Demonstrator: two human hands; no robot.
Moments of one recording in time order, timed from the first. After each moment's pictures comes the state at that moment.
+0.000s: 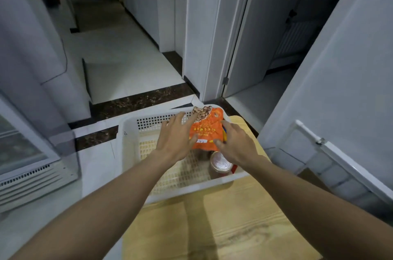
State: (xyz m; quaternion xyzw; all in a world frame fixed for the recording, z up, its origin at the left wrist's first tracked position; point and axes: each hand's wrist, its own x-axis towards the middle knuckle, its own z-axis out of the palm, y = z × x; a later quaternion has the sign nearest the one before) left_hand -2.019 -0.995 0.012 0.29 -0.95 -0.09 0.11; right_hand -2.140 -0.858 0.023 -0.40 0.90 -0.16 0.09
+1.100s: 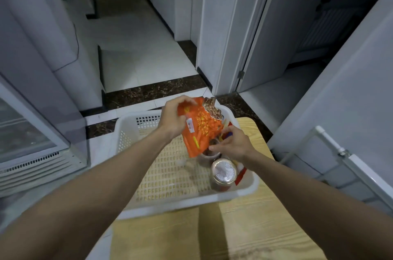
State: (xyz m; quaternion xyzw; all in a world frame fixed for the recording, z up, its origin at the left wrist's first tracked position) left_hand -2.081 -1.043 0.019 0.32 -0.74 -0.53 0.28; right_hand -2.206 -0.894 -0.012 -0.28 0.80 -0.40 0.35
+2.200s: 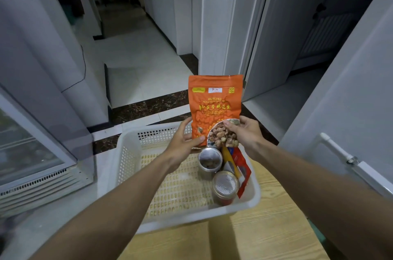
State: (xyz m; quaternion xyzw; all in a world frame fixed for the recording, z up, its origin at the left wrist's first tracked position) left_hand -2.086 -1.022 -0.008 0.33 -0.61 -0.70 0.15; right_hand -2.256 -0.914 0.004 -0.17 0.70 -0.60 0.34
